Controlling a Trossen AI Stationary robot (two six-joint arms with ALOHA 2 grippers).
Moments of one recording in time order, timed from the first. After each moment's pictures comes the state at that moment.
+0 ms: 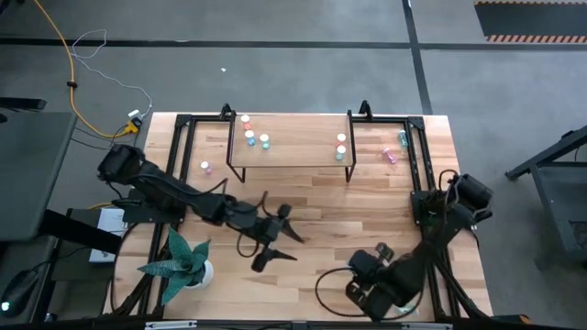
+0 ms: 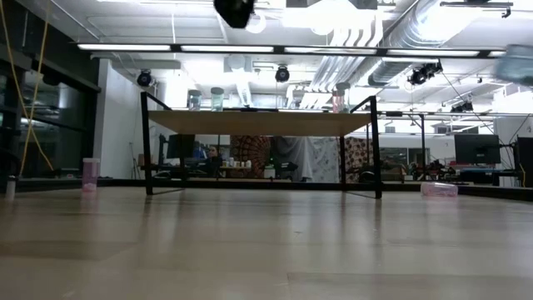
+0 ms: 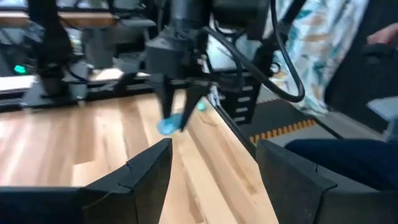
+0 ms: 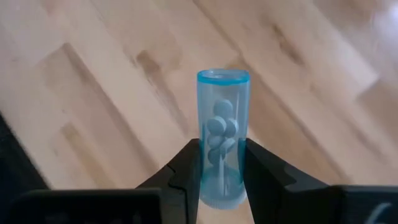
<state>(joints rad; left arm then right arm) -0.22 1.57 0.90 0.42 0.07 -0.05 0.85 1.82 1.36 -1.00 0.42 1.48</state>
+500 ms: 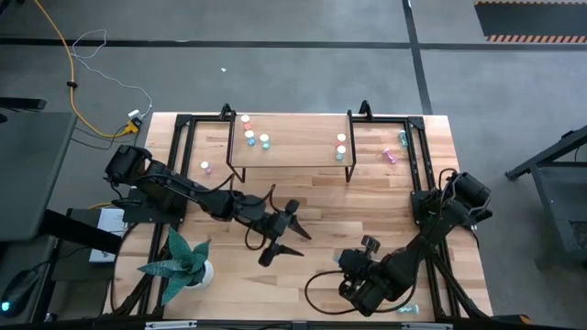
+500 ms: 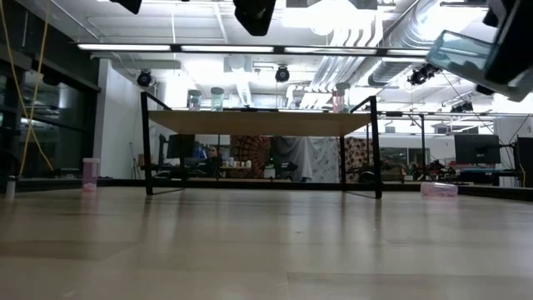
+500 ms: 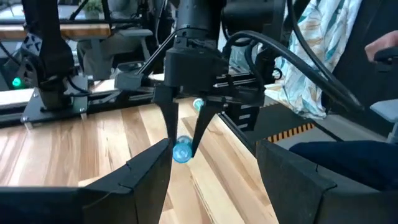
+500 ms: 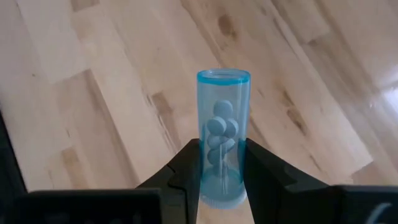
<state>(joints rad) -0.16 1.62 0.92 0.49 0.15 -0.01 0.79 1.82 1.36 -0.92 0.52 1.20</state>
